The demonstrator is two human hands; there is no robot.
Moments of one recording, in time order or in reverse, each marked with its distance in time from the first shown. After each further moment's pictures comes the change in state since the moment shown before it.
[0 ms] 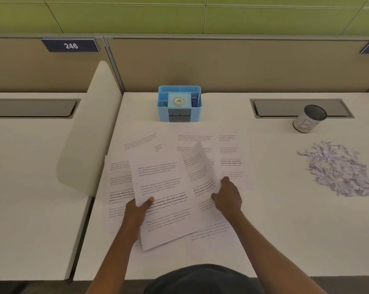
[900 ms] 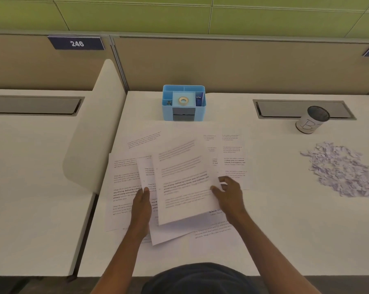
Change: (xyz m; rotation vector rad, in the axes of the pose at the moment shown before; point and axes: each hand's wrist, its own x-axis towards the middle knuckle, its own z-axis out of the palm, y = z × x) left_hand 0.001 -0.002 0.010 0.040 0.047 0.079; right_hand -0.033 -0.009 -0.008 0.750 0.001 -0.065
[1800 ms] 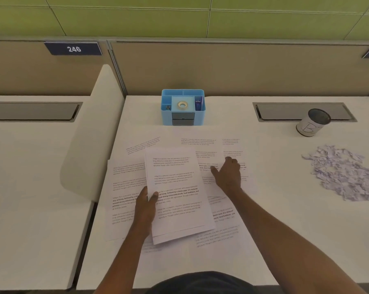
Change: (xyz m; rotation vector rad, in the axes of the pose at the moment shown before) left_hand 0.026 0.007 0.012 0.080 -0.063 0.098; right_hand 0.108 -0.015 0.018 -0.665 0.126 -0.085
